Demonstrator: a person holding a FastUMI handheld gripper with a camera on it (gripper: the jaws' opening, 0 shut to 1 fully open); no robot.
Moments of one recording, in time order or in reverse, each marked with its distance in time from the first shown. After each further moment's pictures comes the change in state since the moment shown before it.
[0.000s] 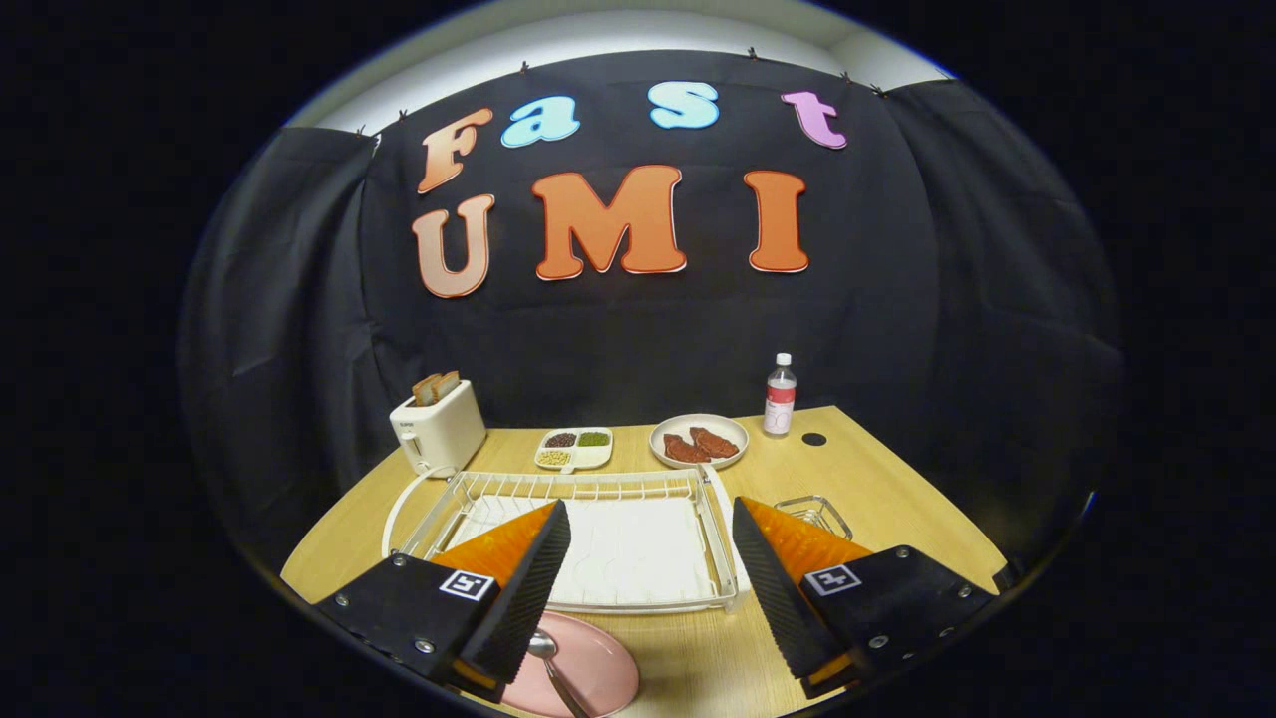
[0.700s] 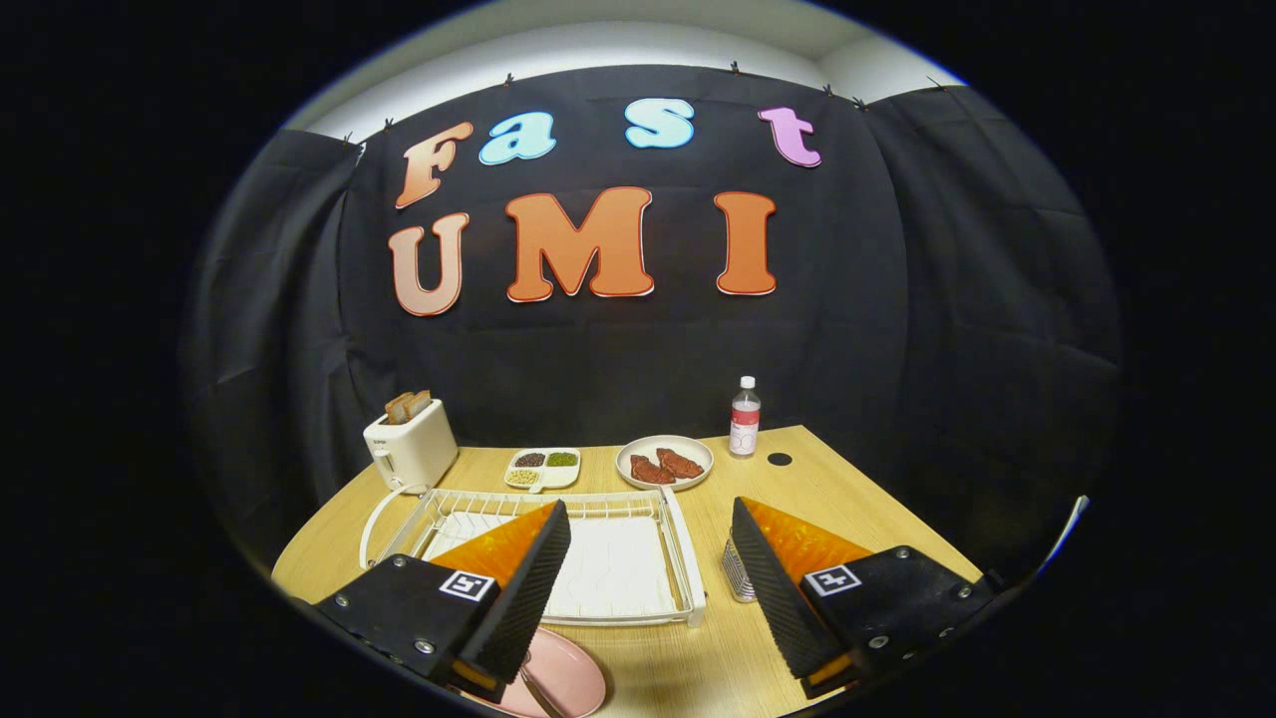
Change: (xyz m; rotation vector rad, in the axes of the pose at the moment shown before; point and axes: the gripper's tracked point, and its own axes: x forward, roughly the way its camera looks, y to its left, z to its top) arm -0.009 -0.027 0.016 -0.012 -0.047 -0.071
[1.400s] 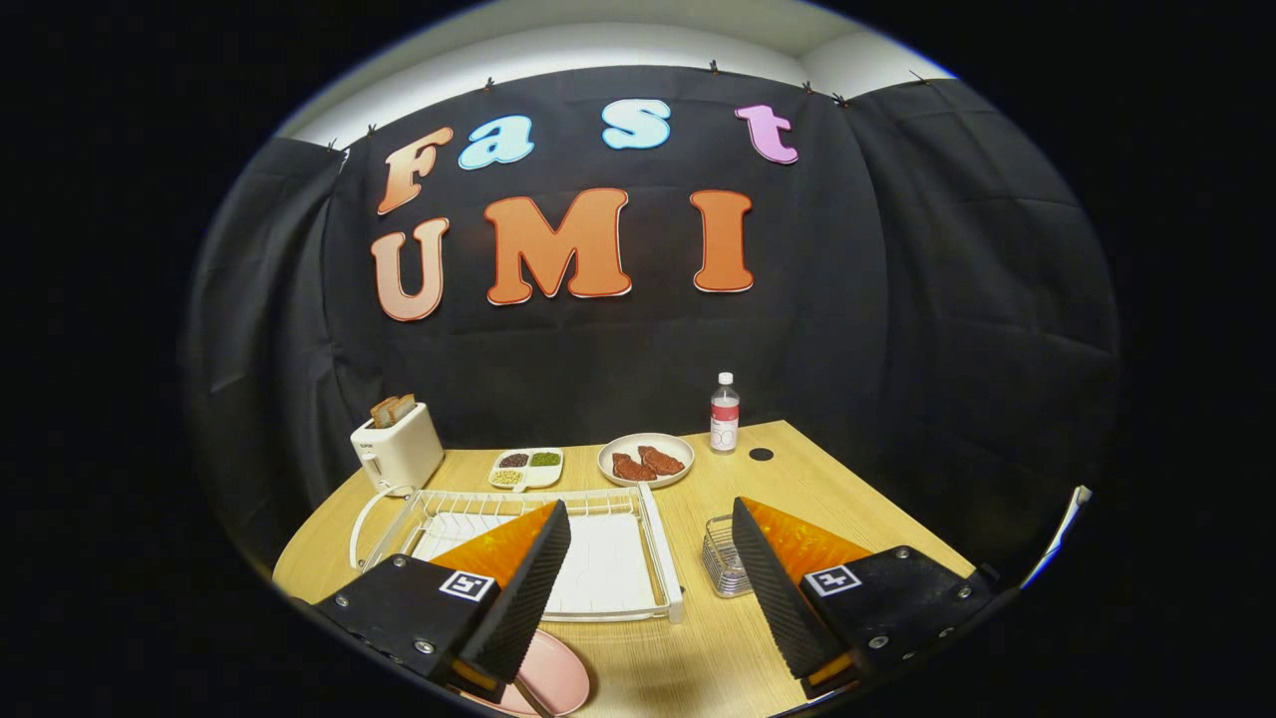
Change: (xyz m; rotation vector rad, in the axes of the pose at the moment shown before) arm -0.007 -0.023 -0.005 0.030 0.004 -0.040
